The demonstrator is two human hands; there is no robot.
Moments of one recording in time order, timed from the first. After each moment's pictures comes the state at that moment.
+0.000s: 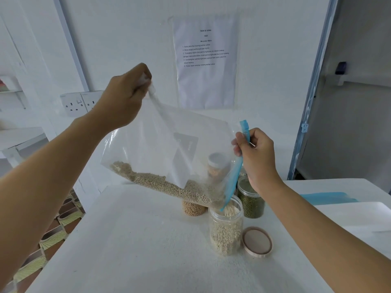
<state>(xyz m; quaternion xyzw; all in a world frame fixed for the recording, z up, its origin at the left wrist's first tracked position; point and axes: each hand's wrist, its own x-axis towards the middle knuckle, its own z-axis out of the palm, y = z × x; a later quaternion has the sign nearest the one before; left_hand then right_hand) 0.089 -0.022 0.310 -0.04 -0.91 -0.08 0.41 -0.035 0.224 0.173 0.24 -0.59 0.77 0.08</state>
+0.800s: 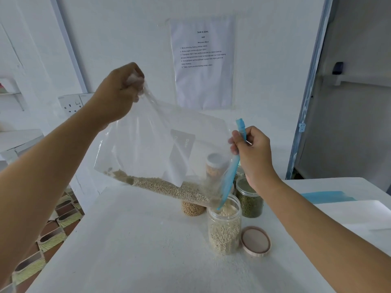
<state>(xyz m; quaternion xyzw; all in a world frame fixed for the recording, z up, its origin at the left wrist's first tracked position) 0.088 -0.026 0.320 0.01 -0.89 -0.23 0.40 -0.035 0.226 0.178 0.24 -0.60 0.76 0.08</state>
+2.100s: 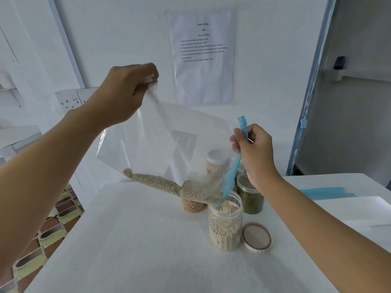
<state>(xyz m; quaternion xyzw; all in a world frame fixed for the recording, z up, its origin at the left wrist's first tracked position) 0.093 -0.014 0.319 -0.10 -0.91 0.00 0.41 -0.037 0.222 0.172 0.23 -0.59 0.77 0.08</state>
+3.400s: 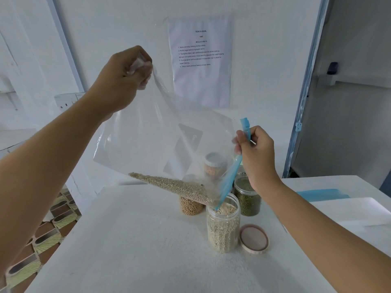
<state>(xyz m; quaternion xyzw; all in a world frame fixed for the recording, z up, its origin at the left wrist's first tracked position) 0.092 -0.001 0.337 -0.05 -0.87 -0.27 0.41 -0.028 0.232 0.177 0.24 -0.59 0.76 0.12</state>
